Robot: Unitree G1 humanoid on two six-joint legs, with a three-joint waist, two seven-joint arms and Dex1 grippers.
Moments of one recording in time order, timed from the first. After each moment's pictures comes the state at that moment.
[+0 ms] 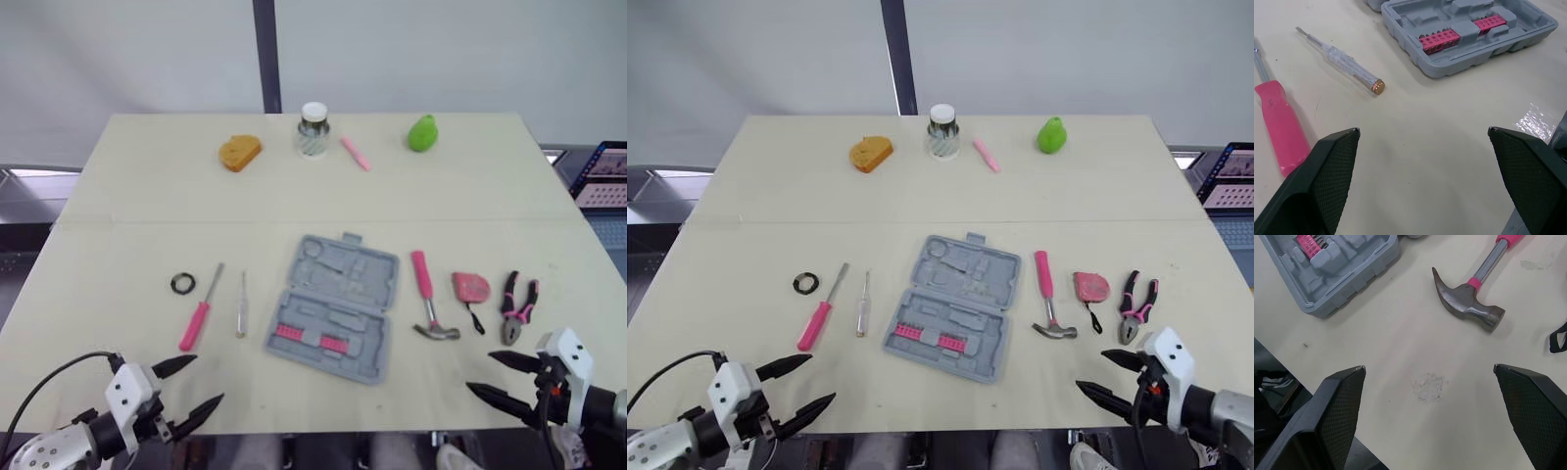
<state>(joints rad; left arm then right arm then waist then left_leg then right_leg) 0.60 0.58 0.30 -0.32 -0.37 -0.01 -0.85 0.49 -0.80 -0.45 -0.35 0.51 0.50 1.01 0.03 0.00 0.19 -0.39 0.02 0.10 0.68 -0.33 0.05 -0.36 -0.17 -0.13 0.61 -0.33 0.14</state>
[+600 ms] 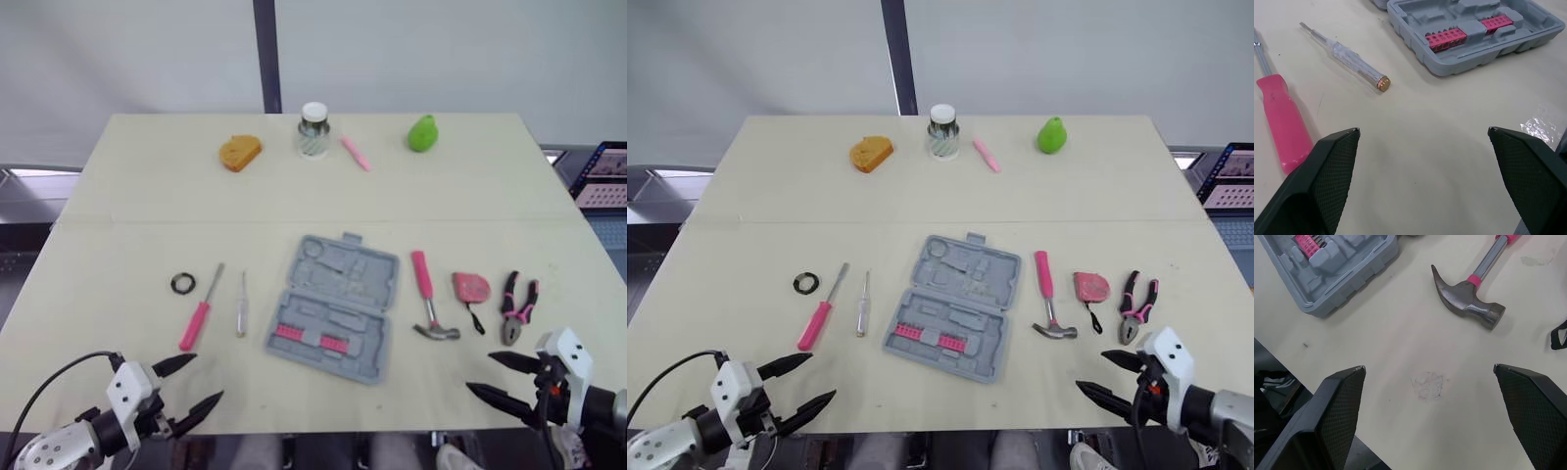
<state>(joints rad) 0.56 0.57 0.29 -0.26 -0.37 -0.03 -0.87 0.49 -0.80 -0.45 -0.35 0.51 0.53 1.01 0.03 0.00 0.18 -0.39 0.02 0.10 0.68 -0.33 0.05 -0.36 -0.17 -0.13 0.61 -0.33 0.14</state>
